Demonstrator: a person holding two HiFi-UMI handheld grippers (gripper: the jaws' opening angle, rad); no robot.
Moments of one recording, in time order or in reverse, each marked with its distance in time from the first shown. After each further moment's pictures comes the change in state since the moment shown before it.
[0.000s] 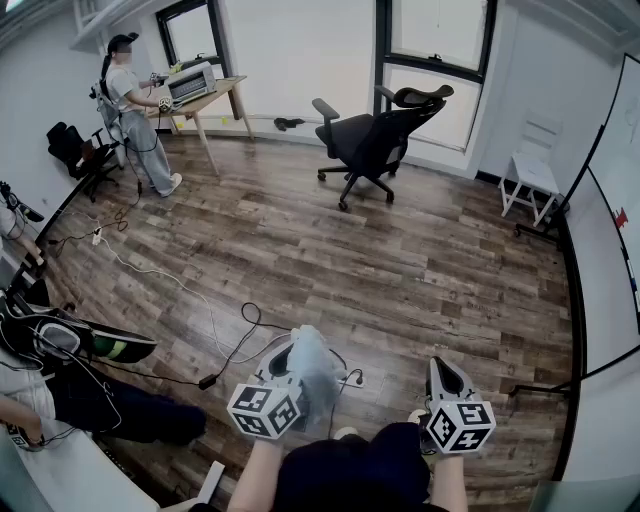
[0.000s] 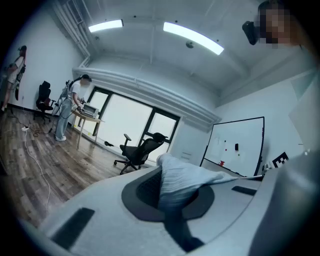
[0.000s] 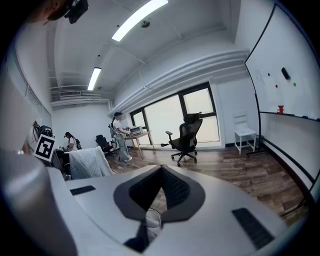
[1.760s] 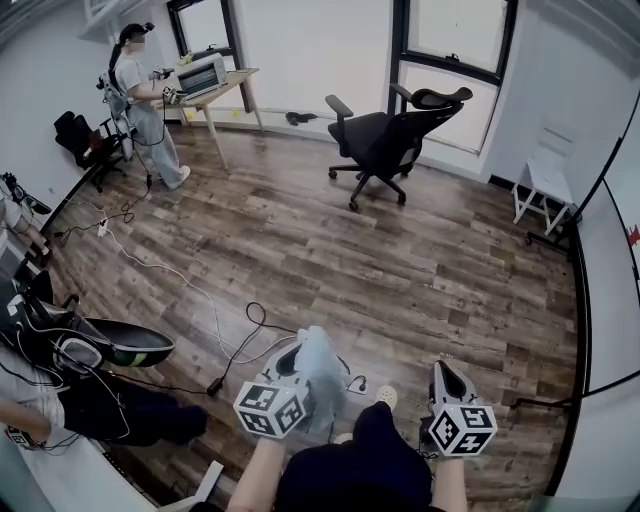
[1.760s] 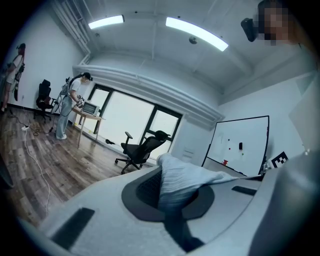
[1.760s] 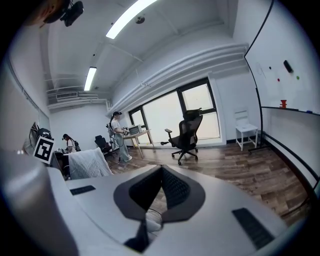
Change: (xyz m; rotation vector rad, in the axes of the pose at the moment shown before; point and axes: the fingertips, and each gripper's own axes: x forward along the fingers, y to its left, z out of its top) left arm 0.045 0.023 0.009 -0.007 0.027 0.010; right arm 0.053 -0.010 0.012 0.032 0.028 0.003
